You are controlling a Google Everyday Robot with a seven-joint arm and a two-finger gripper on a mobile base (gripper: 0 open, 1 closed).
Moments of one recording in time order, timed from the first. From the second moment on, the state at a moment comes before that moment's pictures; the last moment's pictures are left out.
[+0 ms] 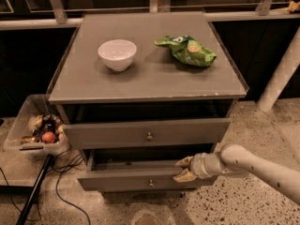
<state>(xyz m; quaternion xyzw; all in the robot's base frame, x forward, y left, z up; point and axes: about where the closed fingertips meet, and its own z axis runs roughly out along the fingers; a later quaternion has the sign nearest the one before) 0.547 -0.152 0.409 -0.57 0.72 0.21 0.34</state>
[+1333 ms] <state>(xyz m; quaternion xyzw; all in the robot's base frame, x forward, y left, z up) 0.547 -0.152 0.408 -0.57 0.72 0.21 0.34</state>
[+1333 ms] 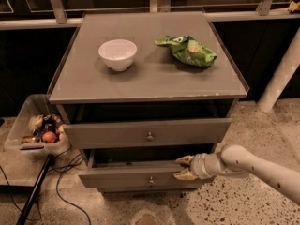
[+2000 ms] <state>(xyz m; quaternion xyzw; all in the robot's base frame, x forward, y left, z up) 0.539 -0.151 0.408 -0.57 0.72 0.21 0.34</state>
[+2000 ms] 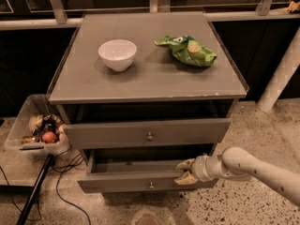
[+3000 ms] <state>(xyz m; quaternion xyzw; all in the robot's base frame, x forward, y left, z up) 0.511 -0.155 0.402 -0.56 0.72 0.20 0.34</state>
